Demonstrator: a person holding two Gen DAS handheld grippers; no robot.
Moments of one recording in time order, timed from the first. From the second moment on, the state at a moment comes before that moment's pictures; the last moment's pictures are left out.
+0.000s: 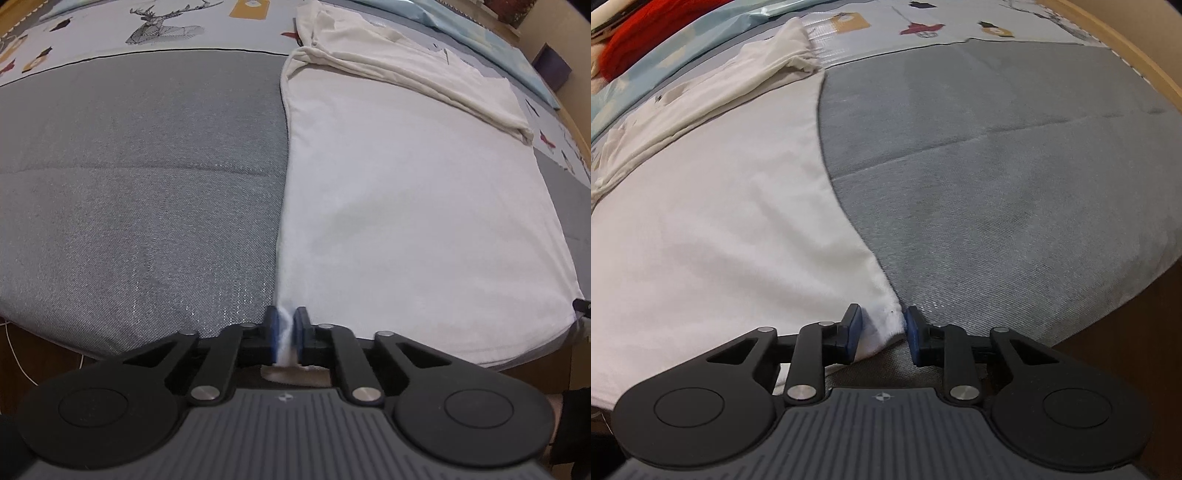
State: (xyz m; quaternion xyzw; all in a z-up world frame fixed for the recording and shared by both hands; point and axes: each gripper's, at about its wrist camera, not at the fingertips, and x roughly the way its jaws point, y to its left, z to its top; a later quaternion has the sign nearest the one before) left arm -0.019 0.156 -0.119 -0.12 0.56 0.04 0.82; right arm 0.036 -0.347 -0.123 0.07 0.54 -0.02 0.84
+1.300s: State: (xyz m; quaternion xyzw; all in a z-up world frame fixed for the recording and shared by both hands) left arm -0.118 0.191 0.062 -0.07 0.46 -0.08 0.88; right arm -0.081 -0.402 0.087 0.20 0.40 0.13 0.88
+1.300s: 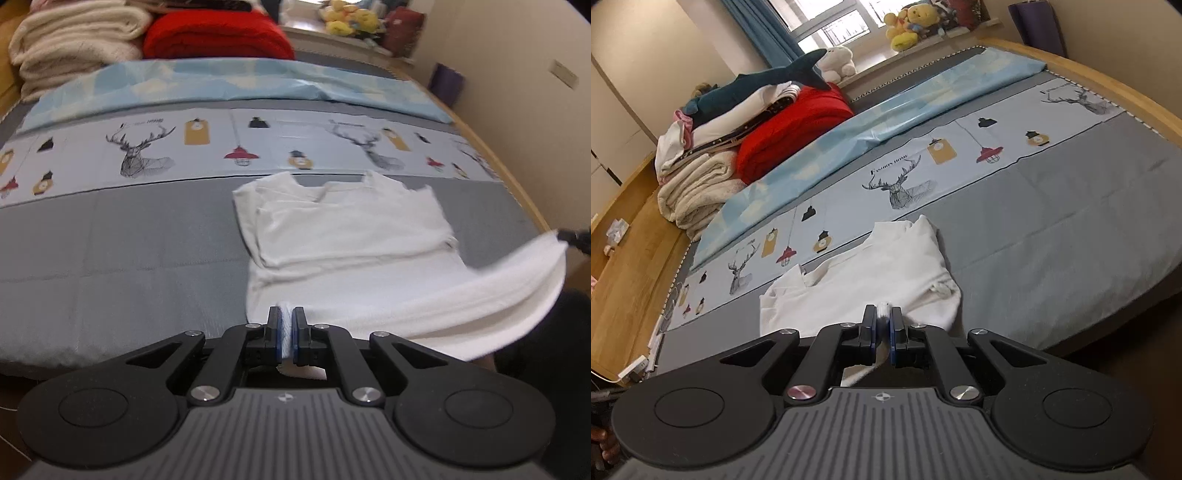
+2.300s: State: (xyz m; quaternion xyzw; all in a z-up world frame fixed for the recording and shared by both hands) left arm 0.134 0.233 -0.080 -0.14 0.51 0.01 0.85; right arm 0.175 -0.314 -0.088 0.03 0.46 0.09 0.88
